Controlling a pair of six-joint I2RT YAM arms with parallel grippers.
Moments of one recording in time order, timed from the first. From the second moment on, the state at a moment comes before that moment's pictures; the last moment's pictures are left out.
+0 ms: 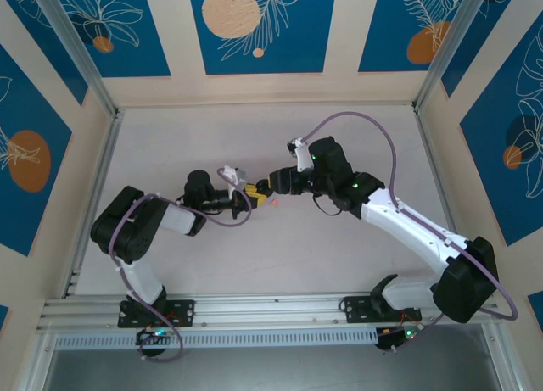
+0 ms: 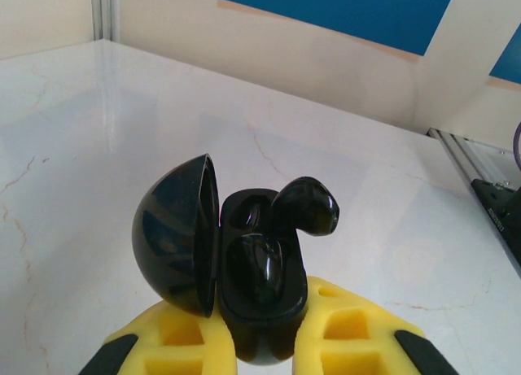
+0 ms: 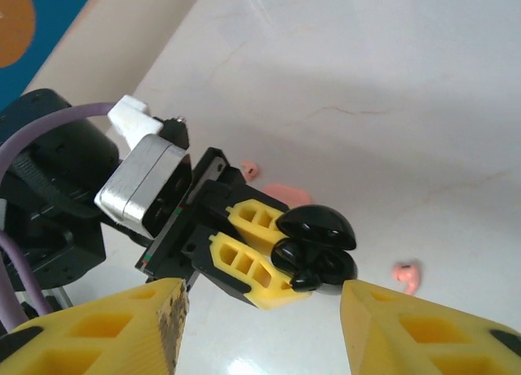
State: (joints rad) left arm -0.44 1.77 0.58 1.01 0.89 -0.06; right arm 0.66 1.29 1.07 -0.39 -0.25 0.43
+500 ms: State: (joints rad) left arm -0.44 1.74 0.58 0.94 0.88 -0.02; right arm 0.68 1.47 1.12 -0.55 -0.24 0.50
